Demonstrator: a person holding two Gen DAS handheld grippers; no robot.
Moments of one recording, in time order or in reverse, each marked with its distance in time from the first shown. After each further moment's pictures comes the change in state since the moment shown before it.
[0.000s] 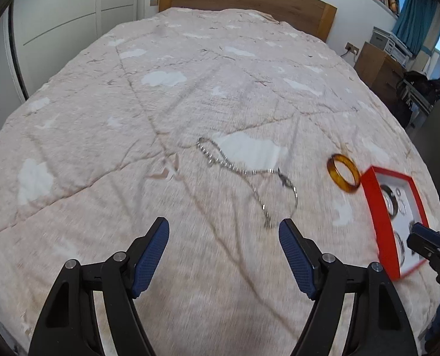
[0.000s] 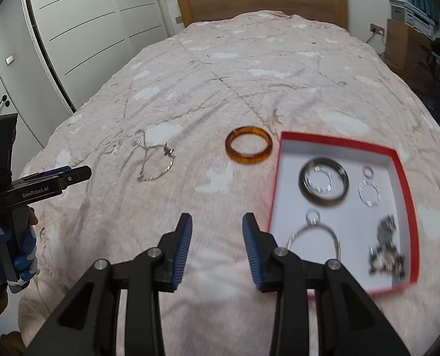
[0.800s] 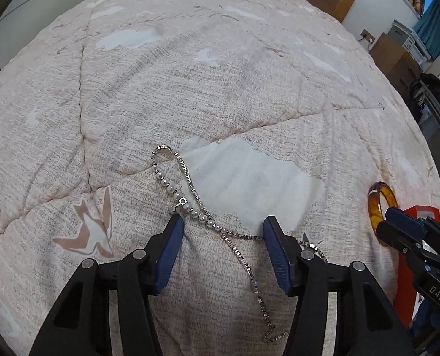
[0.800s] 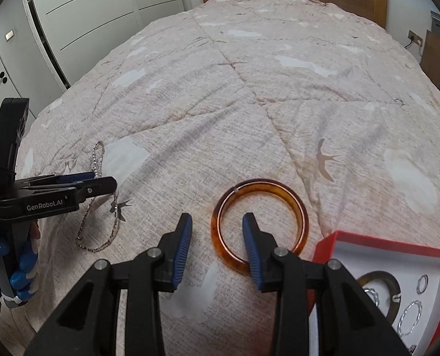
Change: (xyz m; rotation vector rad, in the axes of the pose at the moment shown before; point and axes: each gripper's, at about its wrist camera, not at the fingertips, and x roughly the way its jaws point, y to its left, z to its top) left arm 0.126 -0.013 0.049 -0.055 0.153 -0.031; right arm 0.138 -0.017 0.077 -0.109 0.103 0.046
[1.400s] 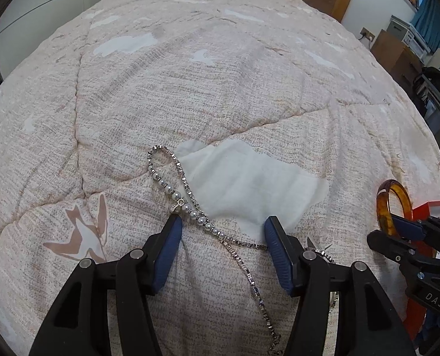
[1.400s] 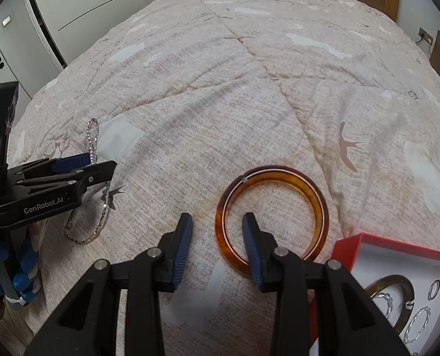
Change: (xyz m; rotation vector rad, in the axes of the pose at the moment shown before) left arm 0.017 -0.013 -0.003 0.032 -0.047 0.040; right arm 0.028 0.007 -0.001 -0.020 0.101 -0.013
